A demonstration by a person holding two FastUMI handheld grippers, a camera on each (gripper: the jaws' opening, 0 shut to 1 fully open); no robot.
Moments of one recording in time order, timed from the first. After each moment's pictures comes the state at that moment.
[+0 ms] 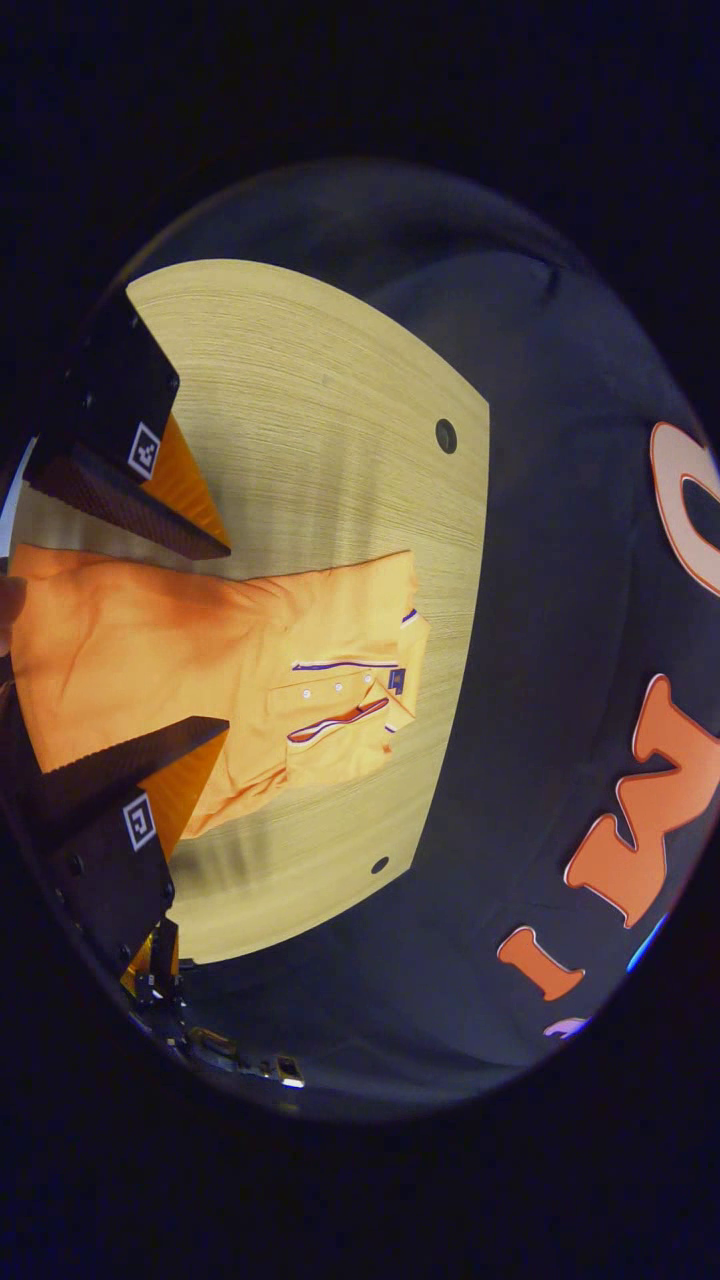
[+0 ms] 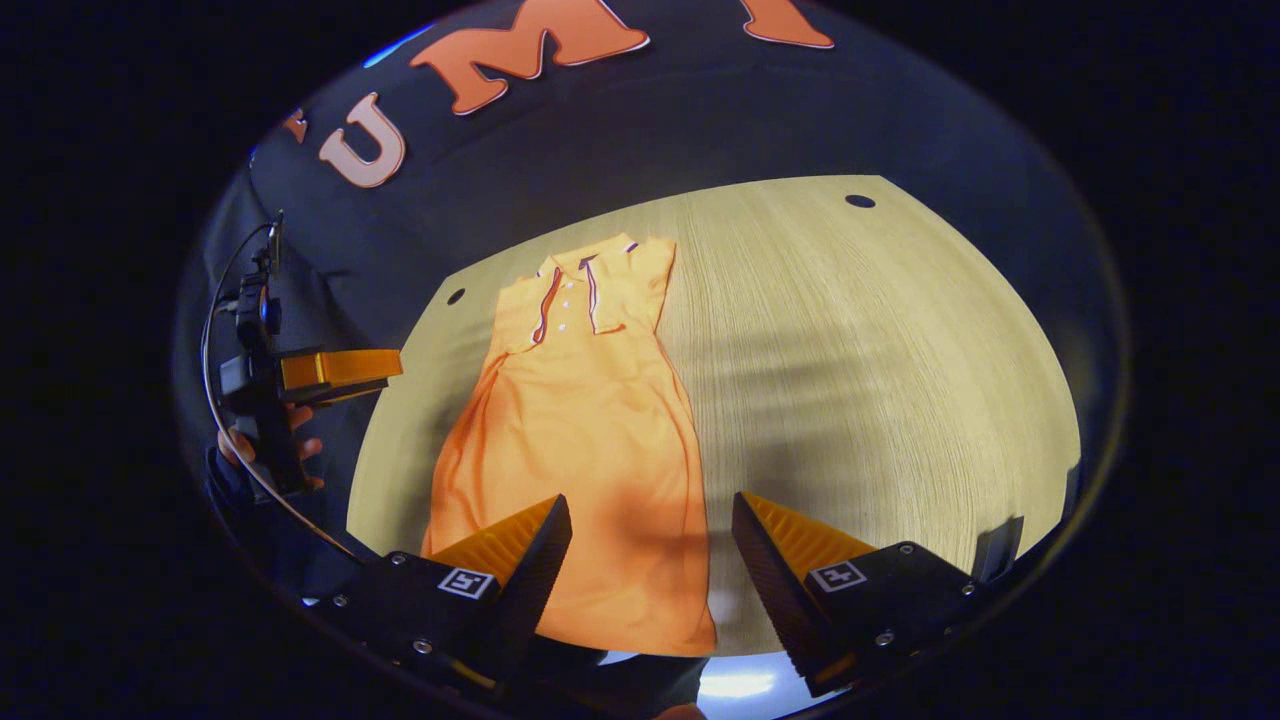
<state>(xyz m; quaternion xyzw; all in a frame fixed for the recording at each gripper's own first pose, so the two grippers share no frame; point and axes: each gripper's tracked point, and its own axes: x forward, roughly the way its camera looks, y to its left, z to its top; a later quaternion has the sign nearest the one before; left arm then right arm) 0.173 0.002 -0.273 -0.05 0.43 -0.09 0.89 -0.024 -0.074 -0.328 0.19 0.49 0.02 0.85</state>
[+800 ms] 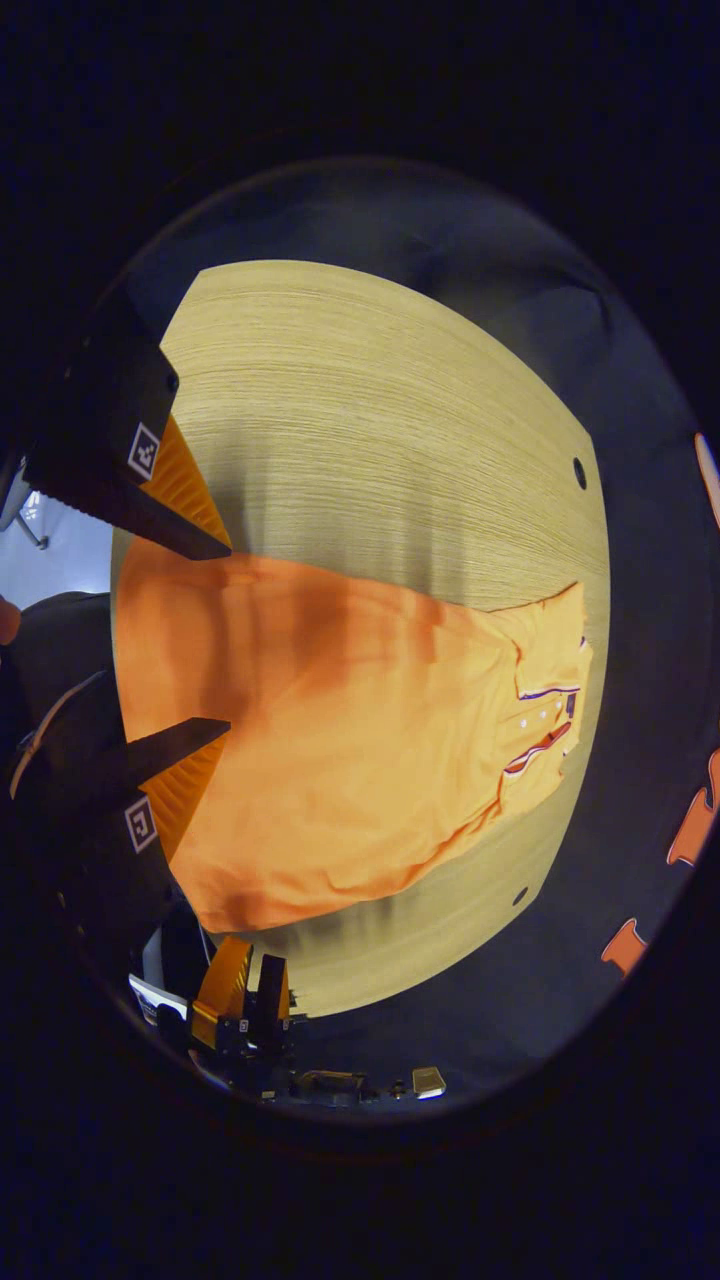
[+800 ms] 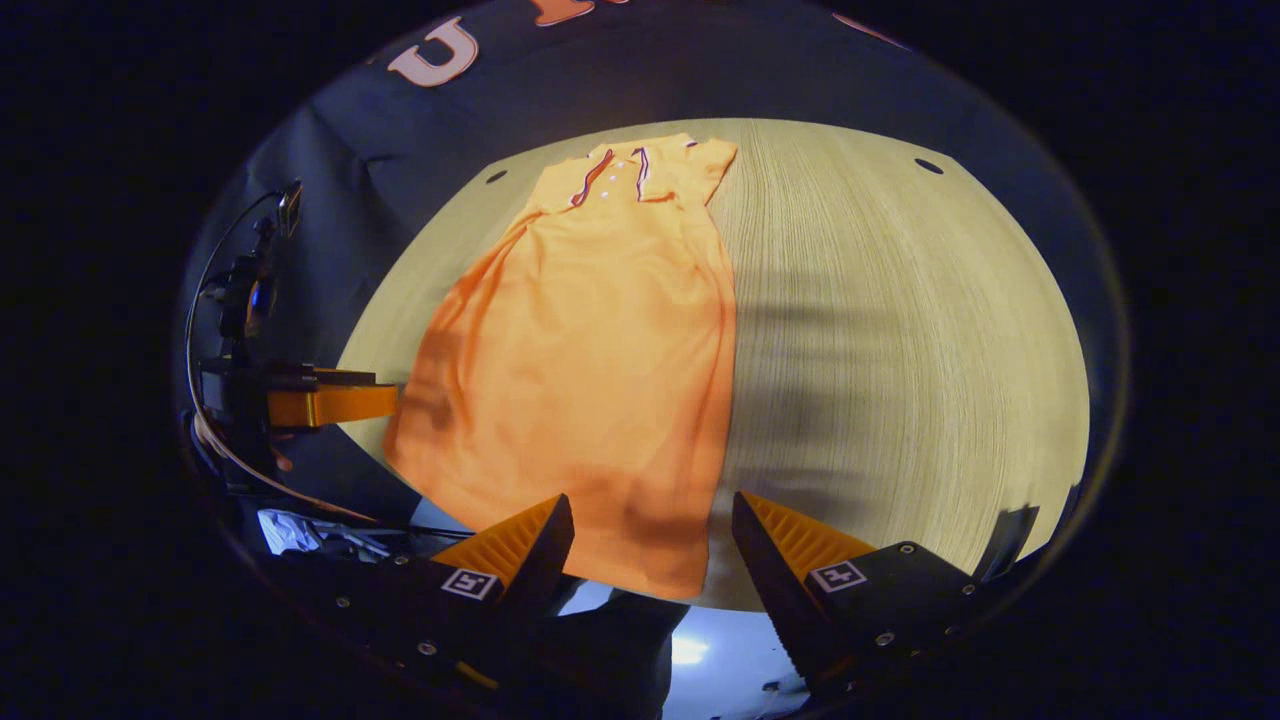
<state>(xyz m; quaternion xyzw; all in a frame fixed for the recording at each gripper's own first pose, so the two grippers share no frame) -0.002 0.013 -0.377 -0.01 0.58 -0.04 0.81 -0.110 -0.044 -0.384 0.10 0.58 0.10 0.80</state>
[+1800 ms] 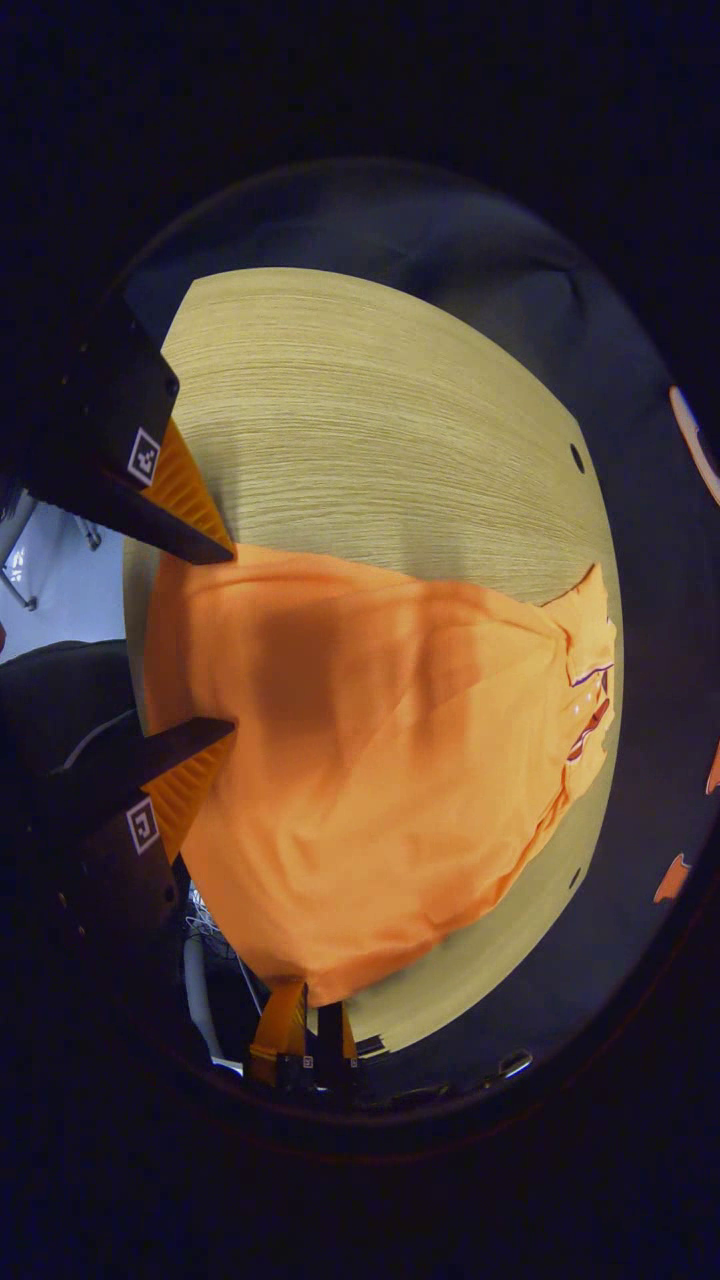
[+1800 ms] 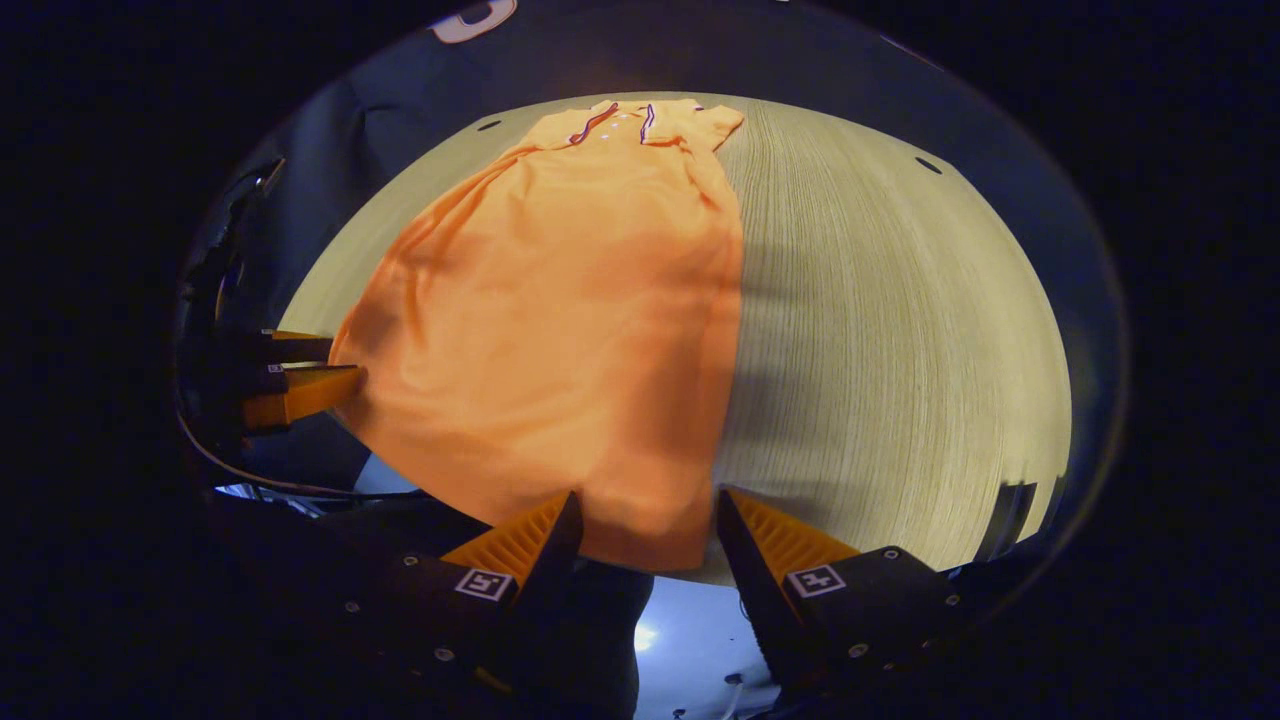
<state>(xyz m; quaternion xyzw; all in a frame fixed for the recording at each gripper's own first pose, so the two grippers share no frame) -0.041 0.040 -0.417 0.09 0.55 -0.05 0.83 -0.141 -0.040 -0.418 0.02 0.60 0.07 0.80</state>
